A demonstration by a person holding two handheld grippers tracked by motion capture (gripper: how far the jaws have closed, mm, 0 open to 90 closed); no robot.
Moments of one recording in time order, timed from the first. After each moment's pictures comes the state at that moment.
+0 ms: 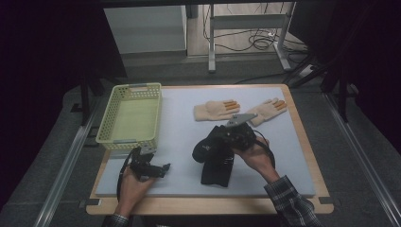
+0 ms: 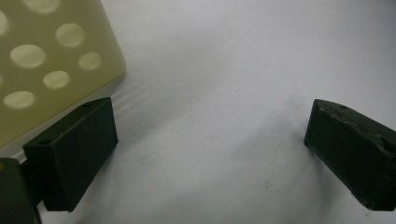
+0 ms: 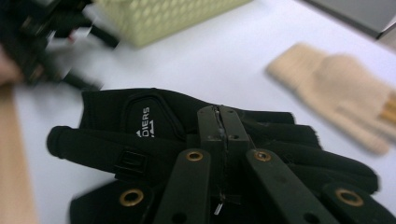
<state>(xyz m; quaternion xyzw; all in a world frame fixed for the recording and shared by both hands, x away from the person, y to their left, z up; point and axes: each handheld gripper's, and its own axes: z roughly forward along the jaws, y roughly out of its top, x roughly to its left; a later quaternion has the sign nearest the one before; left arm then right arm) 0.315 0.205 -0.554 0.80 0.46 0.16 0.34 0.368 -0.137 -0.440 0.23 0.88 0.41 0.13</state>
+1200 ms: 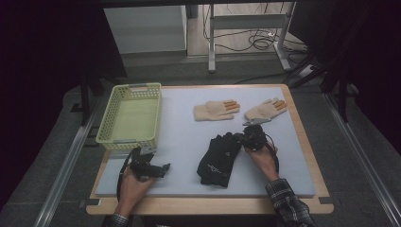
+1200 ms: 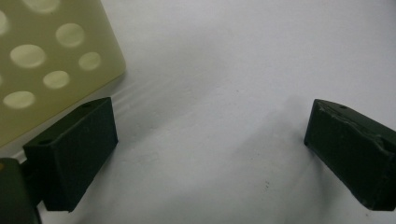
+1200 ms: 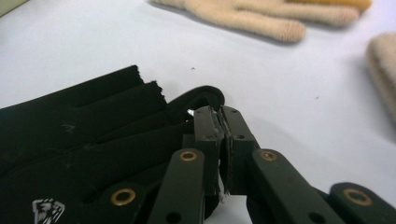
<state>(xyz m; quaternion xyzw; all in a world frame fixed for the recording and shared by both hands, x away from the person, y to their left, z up) 0.314 0.205 -0.554 0.80 0.46 0.16 0.34 0.419 -0.188 -0.513 0.39 0.82 0.38 0.15</state>
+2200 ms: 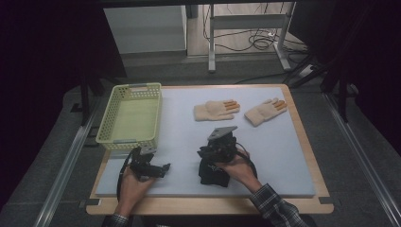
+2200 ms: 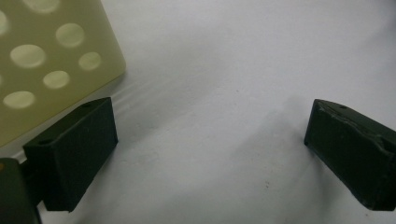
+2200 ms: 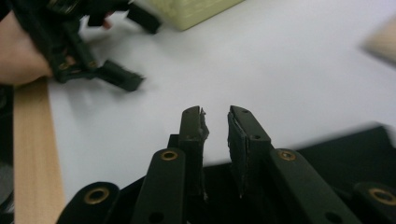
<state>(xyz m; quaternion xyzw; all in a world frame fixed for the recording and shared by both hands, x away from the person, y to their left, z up) 0.314 0.205 -0.554 0.80 0.46 0.16 0.34 0.360 -0.082 -0.490 0.23 0.88 0.41 0.05</state>
